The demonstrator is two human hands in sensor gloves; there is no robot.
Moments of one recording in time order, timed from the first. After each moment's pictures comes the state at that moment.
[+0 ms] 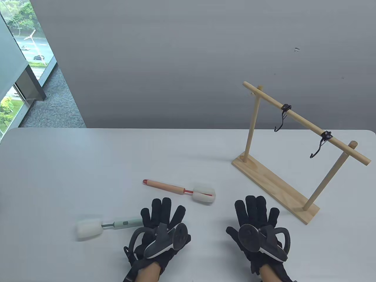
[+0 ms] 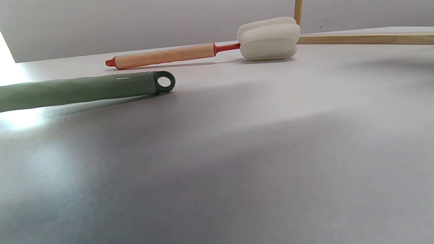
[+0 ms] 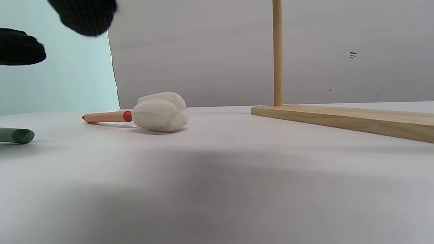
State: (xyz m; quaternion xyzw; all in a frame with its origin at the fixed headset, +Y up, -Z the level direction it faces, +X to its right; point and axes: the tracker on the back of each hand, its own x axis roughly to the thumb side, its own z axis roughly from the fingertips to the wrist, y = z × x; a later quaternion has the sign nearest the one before) left_hand -0.105 -0.736 -0.285 -0.09 -0.12 -0.06 0.99; right_hand 0.165 -0.728 -0.282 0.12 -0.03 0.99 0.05
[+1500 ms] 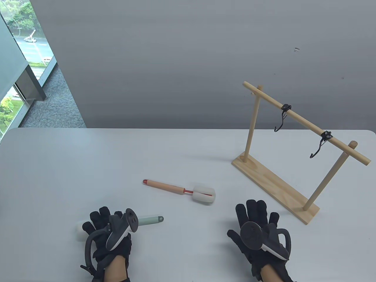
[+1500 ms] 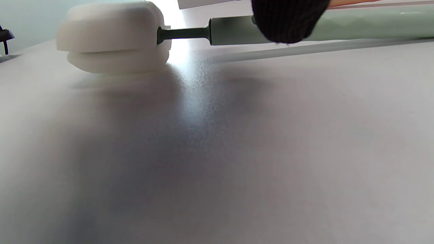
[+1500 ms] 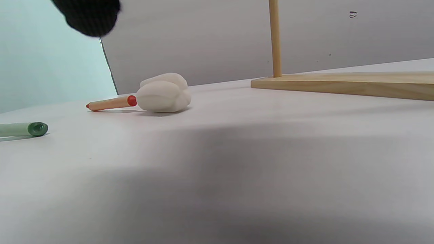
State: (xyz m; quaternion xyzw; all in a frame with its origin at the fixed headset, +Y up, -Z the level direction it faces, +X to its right) left_hand -0.229 -0.746 -0.303 -0.18 0.17 -0.09 0.97; right_hand 0.170 -0.730 -0.281 0.11 0.04 0.99 0.08
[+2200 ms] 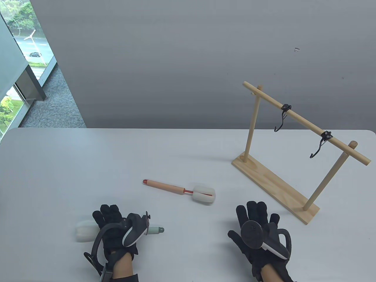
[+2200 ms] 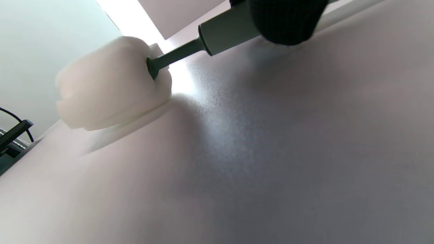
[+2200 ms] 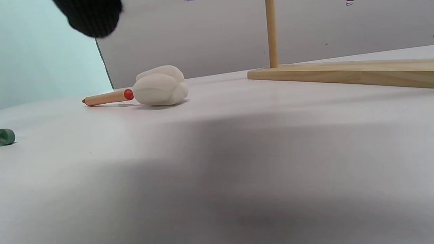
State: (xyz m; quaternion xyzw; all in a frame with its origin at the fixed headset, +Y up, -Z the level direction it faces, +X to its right) left_hand -0.203 -0.763 -0.313 -0.18 0.13 -0.27 0.94; right_hand 0.172 -0.733 -0.281 0.10 0.06 0.99 0.09
